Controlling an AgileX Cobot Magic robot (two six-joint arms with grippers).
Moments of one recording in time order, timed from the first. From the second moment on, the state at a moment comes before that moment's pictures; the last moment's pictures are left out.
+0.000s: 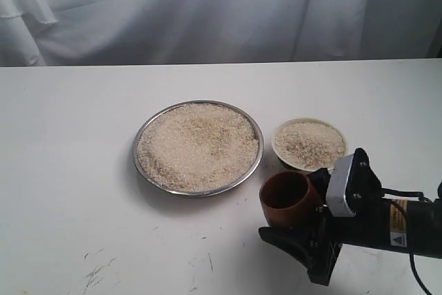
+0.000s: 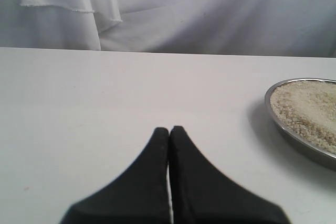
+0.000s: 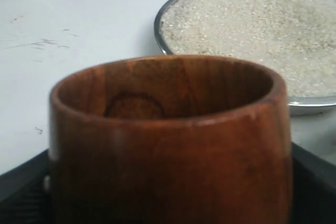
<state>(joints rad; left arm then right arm) 0.01 0.01 0.00 -0.04 0.29 0.01 0.27 1.93 -0.41 -1.06 -1.10 0.16</state>
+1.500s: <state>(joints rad) 0.01 0.01 0.00 -0.04 0.29 0.01 0.27 2.03 -0.68 -1.27 -1.06 0.21</state>
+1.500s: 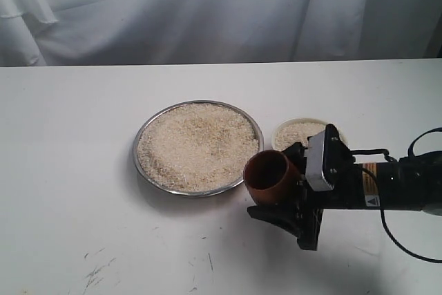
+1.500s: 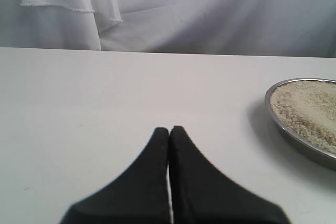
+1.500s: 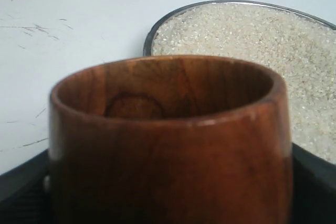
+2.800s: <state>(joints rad) 0.01 0.01 0.00 -0.04 0.29 0.01 0.27 2.14 -0.71 -1.28 -1.09 0.23</state>
